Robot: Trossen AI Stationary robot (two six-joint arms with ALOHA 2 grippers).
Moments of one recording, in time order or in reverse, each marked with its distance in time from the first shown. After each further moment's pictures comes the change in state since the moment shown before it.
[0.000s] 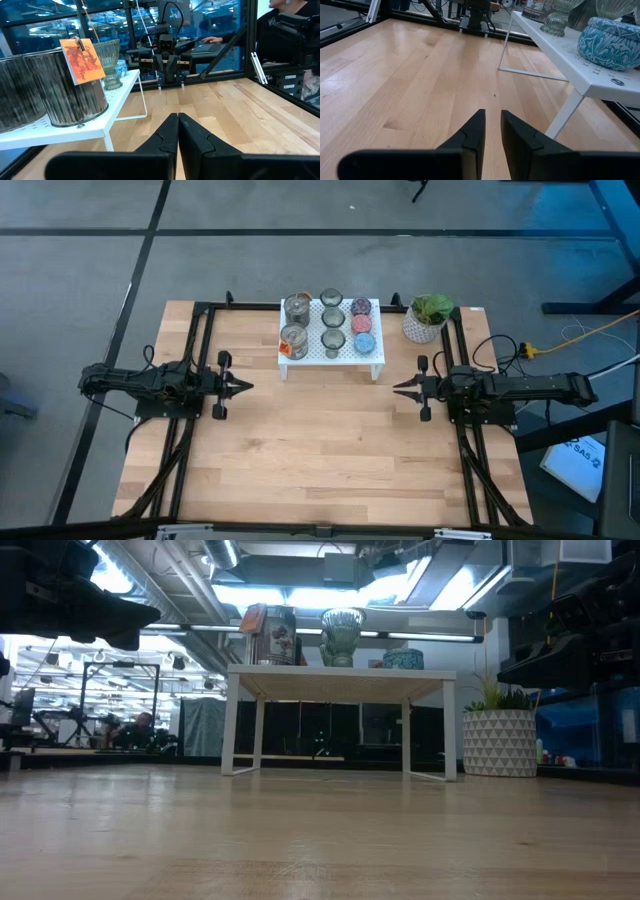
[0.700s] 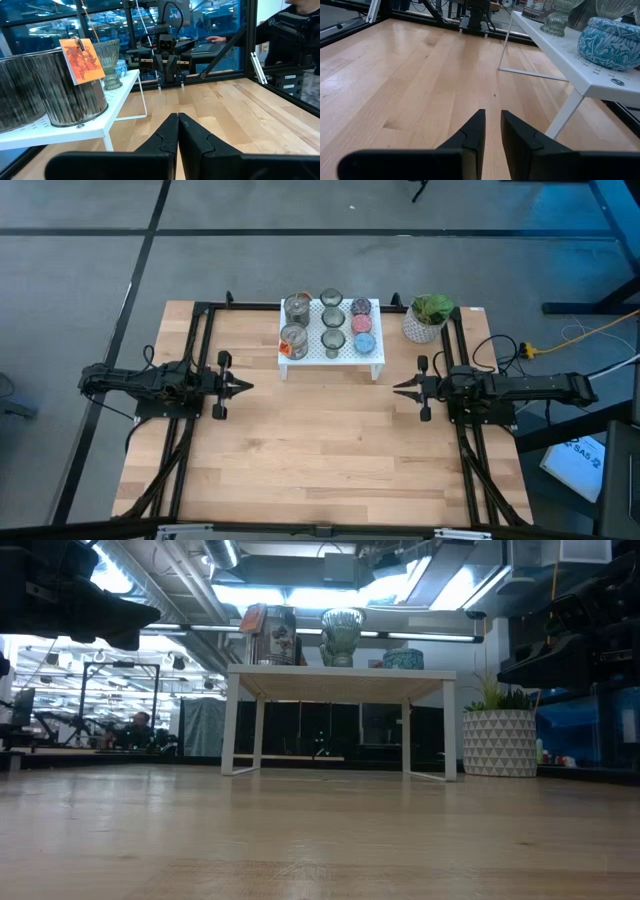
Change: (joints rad) left arm 0.000 0.000 0.000 0.000 0.001 0.000; right arm 0.000 0.000 0.000 0.000 0.000 0.000
